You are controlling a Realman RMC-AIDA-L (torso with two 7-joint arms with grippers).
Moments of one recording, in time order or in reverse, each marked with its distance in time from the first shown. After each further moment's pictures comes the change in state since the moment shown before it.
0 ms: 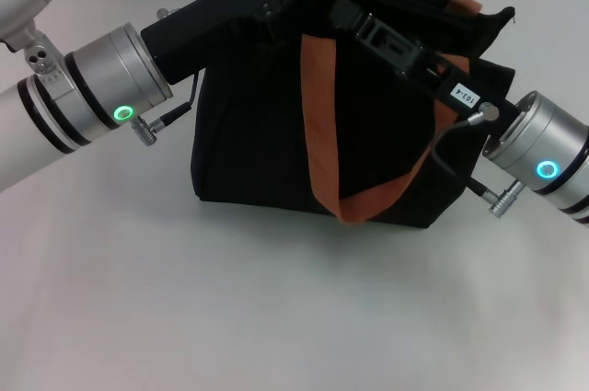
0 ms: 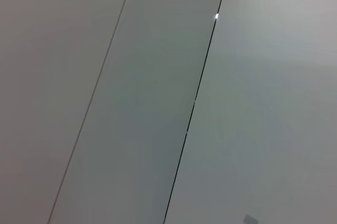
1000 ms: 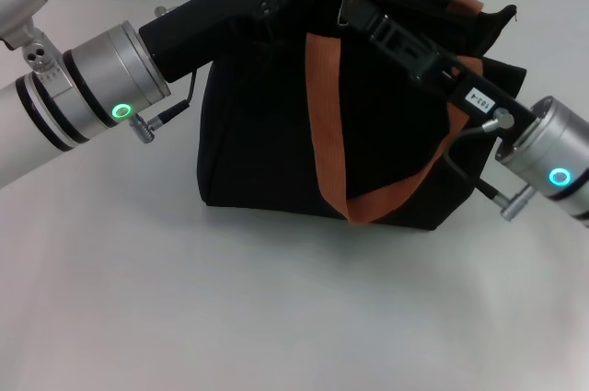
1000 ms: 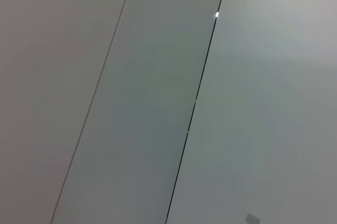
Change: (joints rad) left arm 0.001 0.001 0.001 0.009 0.001 -0.004 0.000; right arm -0.022 0.002 0.006 -0.015 0.005 -0.035 -0.045
